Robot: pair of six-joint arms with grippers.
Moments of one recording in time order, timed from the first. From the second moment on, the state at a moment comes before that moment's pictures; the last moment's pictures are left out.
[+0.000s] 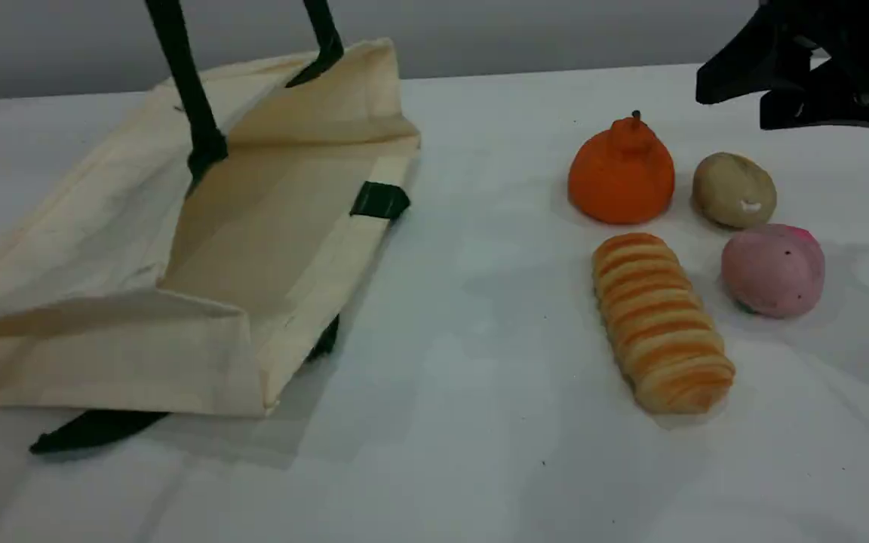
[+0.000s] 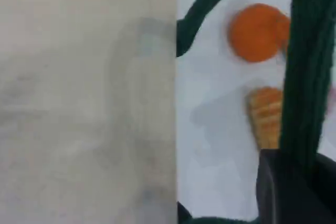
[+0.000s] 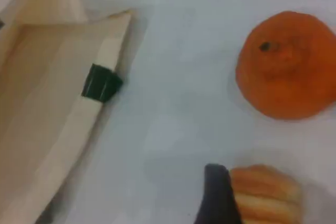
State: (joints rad) left arm -0.17 1.53 -1.26 -0.59 0.87 0.25; right arm 0.12 1.75 -0.74 1.74 0.49 -1.57
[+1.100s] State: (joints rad) left arm -0.30 1.47 -1.40 -0.49 1.15 0.25; right arm 0.12 1.90 -0.88 1.74 0.46 -1.57
